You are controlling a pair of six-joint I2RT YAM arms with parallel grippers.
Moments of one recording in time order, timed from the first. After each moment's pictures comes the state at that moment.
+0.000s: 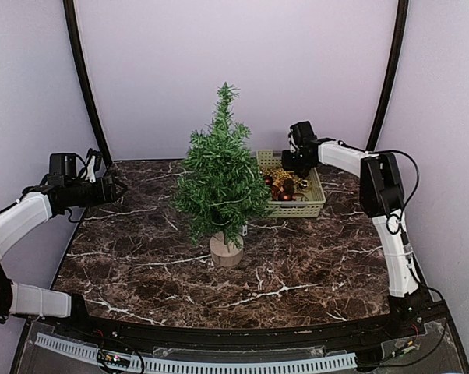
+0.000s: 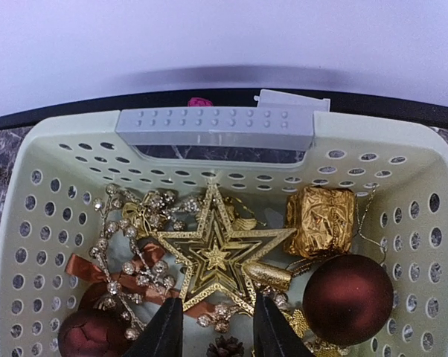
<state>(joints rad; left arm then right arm) 0.05 1.15 0.80 -0.30 0.40 -0.19 0.37 2.45 2.12 -0.44 0.08 0.29</state>
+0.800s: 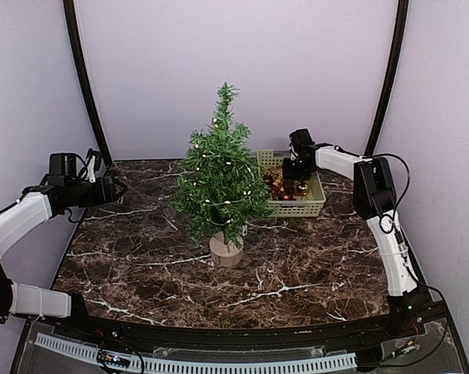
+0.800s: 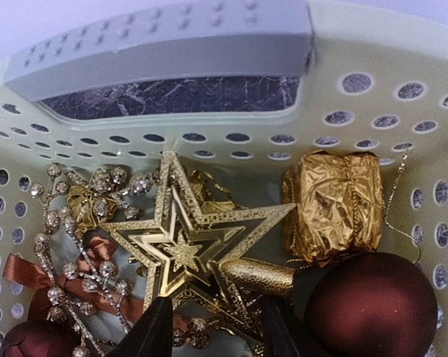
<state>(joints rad) 0.05 1.15 0.80 -0.30 0.40 -0.19 0.35 2.57 2.23 -0.55 0.05 0.31</state>
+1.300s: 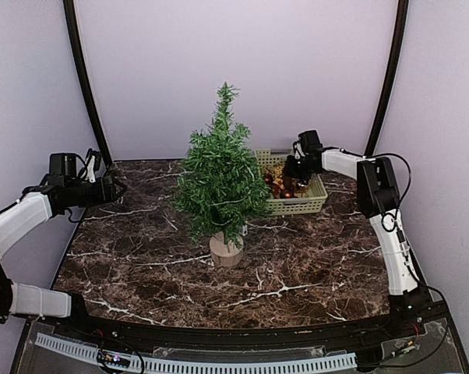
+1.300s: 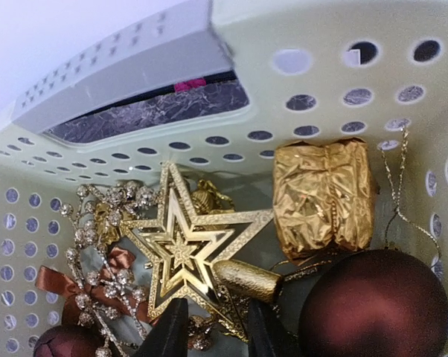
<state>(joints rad) 0.05 1.15 0.80 -0.30 0.39 -0.19 0.30 2.58 2.19 -0.41 -0.16 0.40</state>
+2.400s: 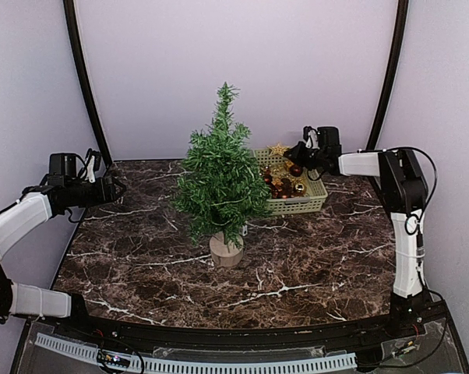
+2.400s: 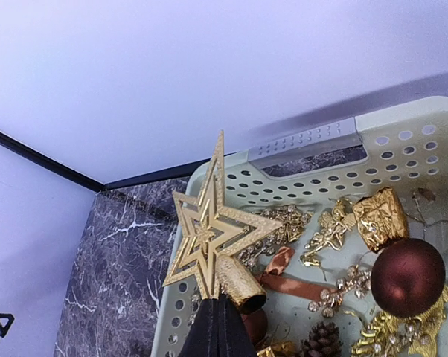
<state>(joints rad) 0.05 1.15 0.80 -0.30 0.38 -0.19 0.27 2.27 1.69 0.18 -0.45 0.64</state>
